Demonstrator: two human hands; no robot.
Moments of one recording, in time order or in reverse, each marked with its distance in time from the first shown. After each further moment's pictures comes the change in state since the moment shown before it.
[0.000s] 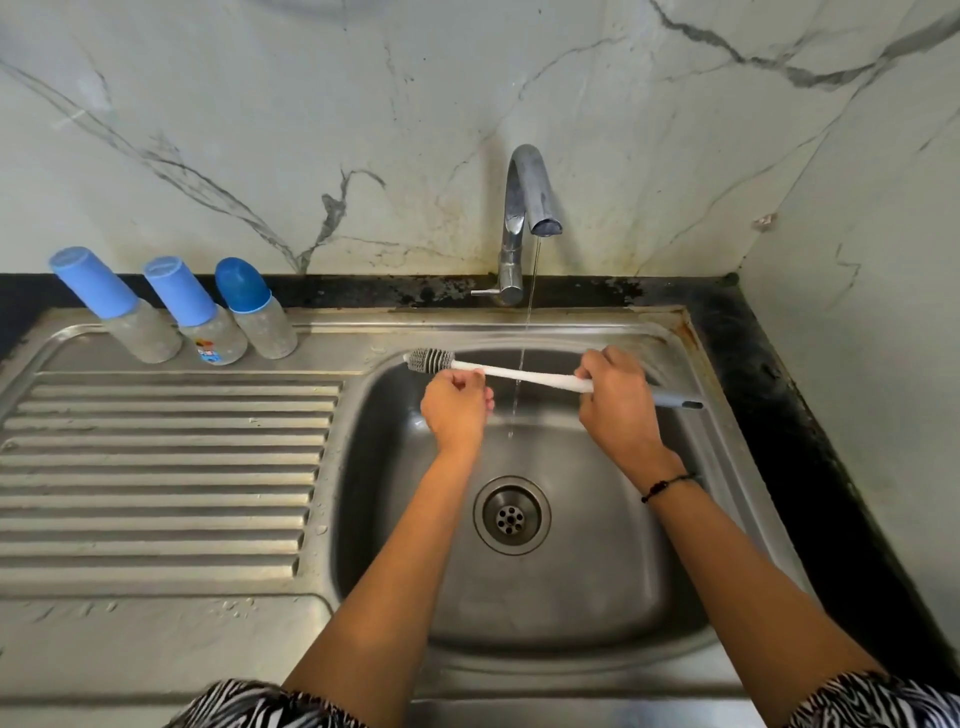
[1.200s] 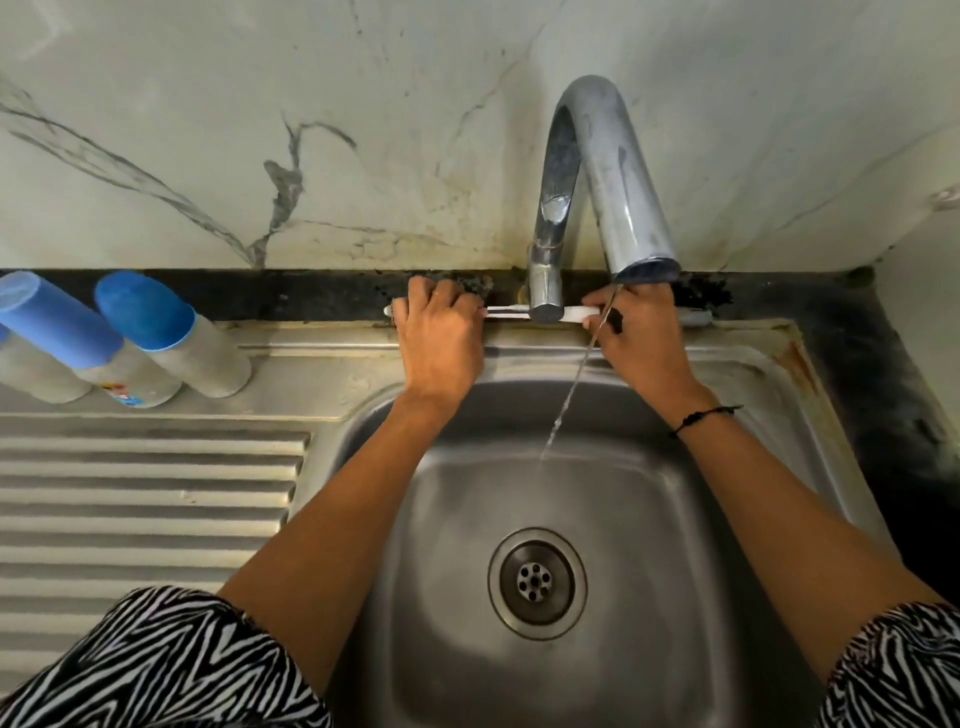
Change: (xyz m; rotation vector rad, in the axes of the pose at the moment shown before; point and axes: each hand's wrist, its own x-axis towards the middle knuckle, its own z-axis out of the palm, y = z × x) left_hand 0.174 0.002 0.034 1.044 0.281 1.066; right_hand 0.149 0.043 0.090 0.190 0.016 -0.082
